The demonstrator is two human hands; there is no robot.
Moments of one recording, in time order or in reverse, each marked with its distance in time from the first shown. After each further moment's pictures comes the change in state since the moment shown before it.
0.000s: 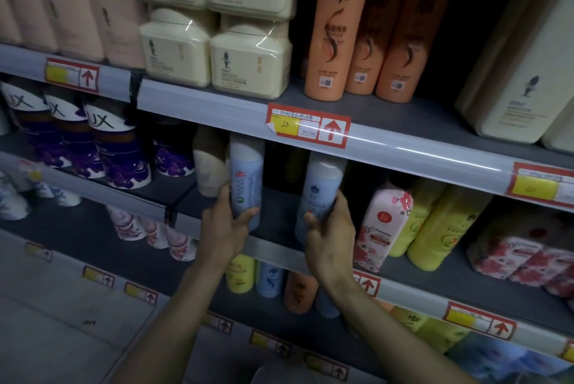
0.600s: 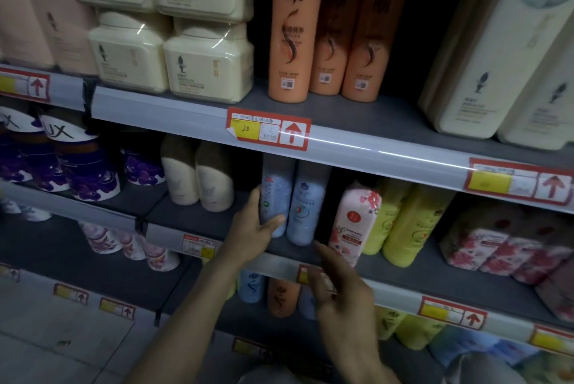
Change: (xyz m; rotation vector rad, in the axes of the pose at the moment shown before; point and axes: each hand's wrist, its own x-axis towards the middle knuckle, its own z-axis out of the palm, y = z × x) left_hand -0.002 0.037 0.062 -0.185 -0.386 0.056; right_hand -0.064 0.031 -0.067 0.018 -0.062 0.009
